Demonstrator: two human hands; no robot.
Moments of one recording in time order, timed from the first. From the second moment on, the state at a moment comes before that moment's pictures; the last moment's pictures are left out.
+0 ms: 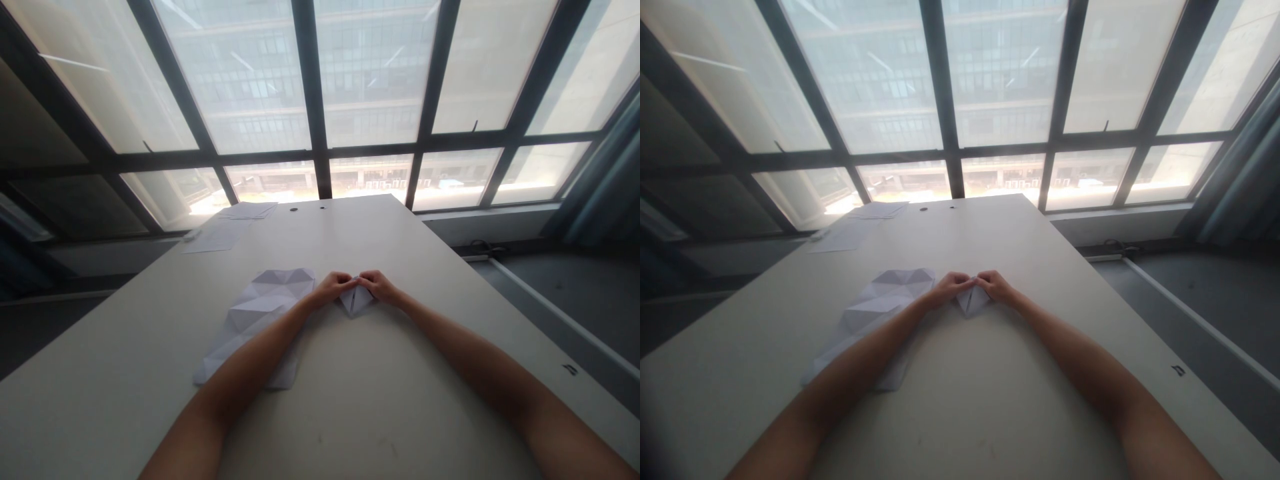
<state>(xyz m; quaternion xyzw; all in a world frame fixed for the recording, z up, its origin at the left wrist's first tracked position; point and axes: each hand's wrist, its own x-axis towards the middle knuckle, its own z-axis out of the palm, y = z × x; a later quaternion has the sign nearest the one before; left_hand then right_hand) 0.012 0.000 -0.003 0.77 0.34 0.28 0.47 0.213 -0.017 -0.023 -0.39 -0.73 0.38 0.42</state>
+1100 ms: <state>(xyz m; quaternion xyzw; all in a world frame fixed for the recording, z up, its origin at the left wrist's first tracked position) 0.015 -0.002 -0.005 0.74 0.37 0.34 0.45 0.211 -0.025 -0.013 -0.43 -0.70 0.37 0.44</state>
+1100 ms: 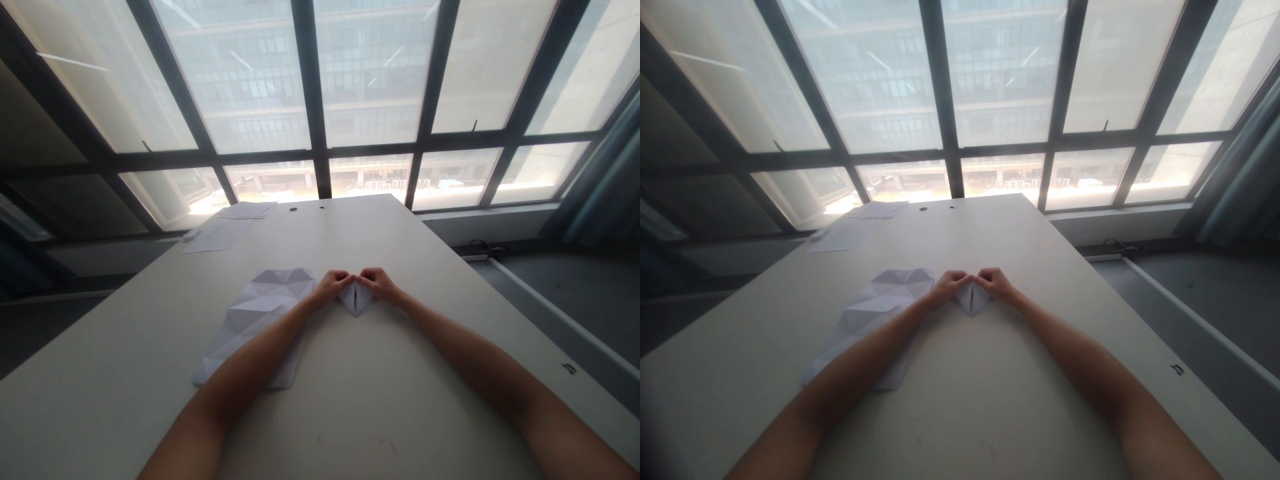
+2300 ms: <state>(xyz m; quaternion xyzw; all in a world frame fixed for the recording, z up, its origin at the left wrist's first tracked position) 0.021 -0.007 -0.004 0.69 0.39 0.41 0.44 0.211 -0.028 -0.010 -0.43 -0.66 0.38 0.48</state>
